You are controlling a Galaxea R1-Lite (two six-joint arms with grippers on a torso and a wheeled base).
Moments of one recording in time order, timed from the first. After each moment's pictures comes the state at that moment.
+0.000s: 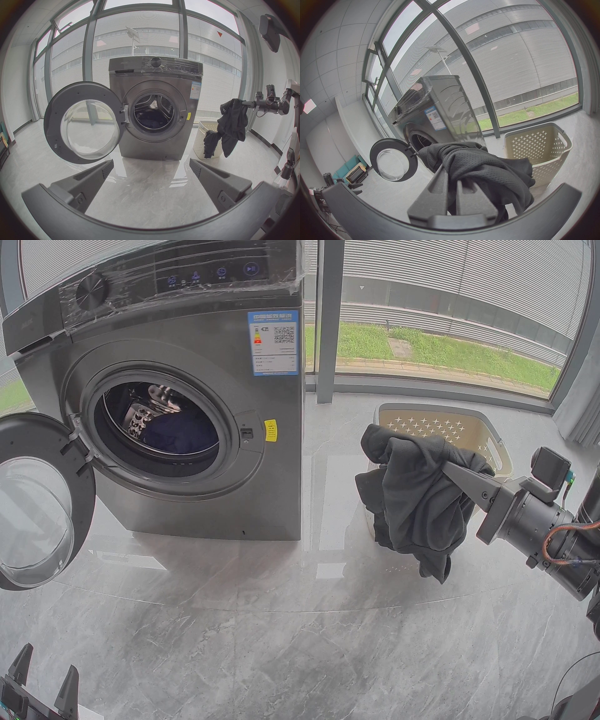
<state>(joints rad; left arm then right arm) -0.01 0.02 -0.02 0.00 0.02 -0.05 0.63 1.41 -0.53 -0.99 -0.04 0.23</state>
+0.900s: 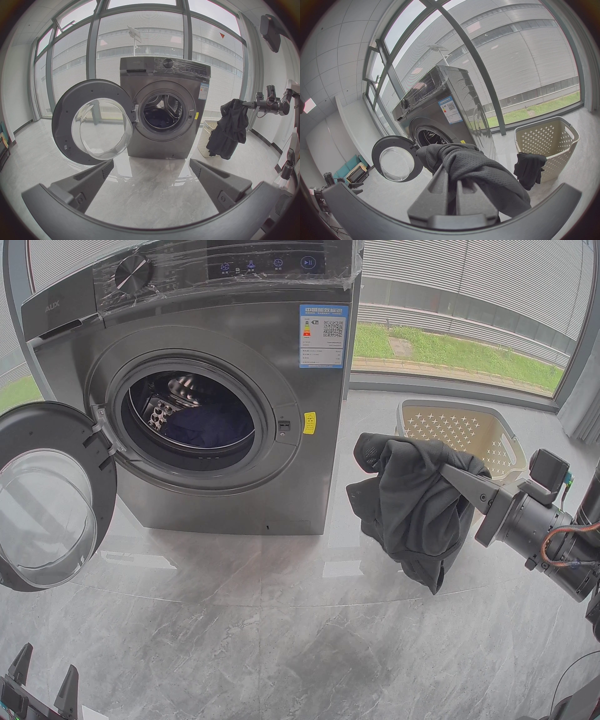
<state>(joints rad) 0.00 0.02 -0.02 0.00 0.02 -0.05 0.64 1.41 -0.53 -0.99 -0.04 0.23</state>
